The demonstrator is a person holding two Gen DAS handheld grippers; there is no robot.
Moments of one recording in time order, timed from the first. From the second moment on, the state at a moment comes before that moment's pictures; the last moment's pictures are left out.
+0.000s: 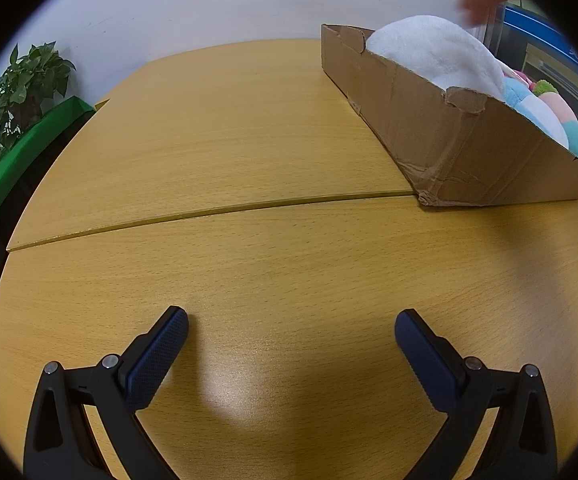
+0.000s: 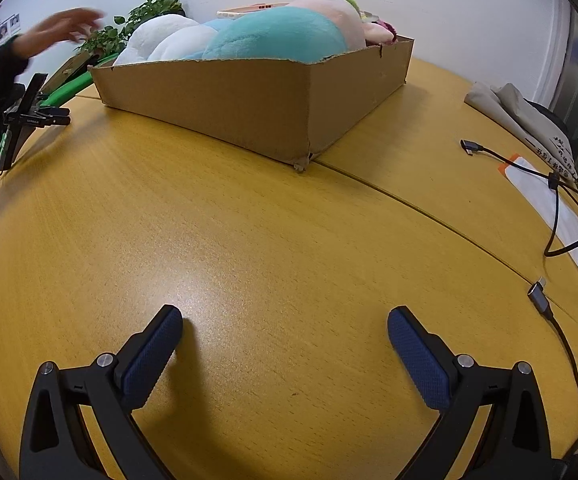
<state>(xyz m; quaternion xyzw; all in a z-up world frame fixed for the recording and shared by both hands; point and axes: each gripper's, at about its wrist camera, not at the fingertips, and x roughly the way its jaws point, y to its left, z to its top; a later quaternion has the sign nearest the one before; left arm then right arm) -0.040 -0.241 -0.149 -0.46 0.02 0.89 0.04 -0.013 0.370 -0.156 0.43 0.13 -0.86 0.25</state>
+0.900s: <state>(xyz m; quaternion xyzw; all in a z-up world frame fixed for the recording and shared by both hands) -0.058 -0.251 -0.154 -0.45 0.01 0.89 0.02 -0.012 0.372 -0.155 0.43 0.14 -0.86 0.25</state>
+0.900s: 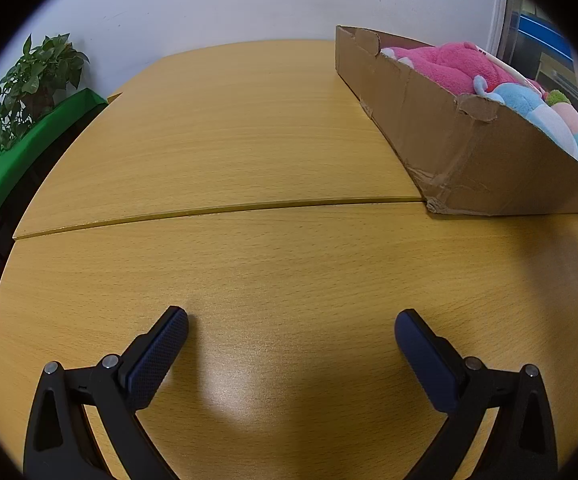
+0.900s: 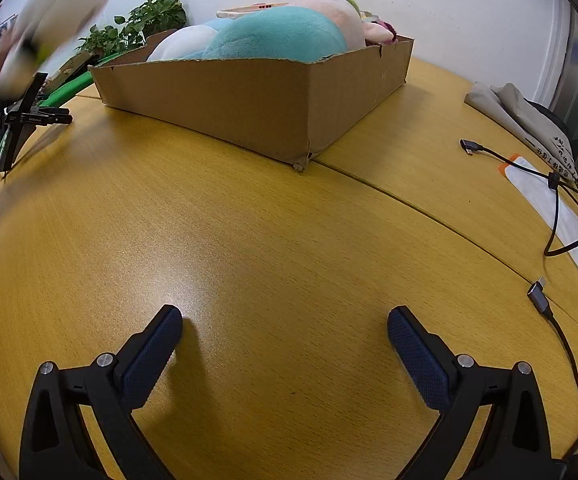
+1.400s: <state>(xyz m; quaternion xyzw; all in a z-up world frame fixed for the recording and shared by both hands) -0.019 -0.220 -0.156 -0.45 -0.01 0.89 -0.02 -0.014 0.371 -0.155 0.43 0.13 -0.86 0.24</state>
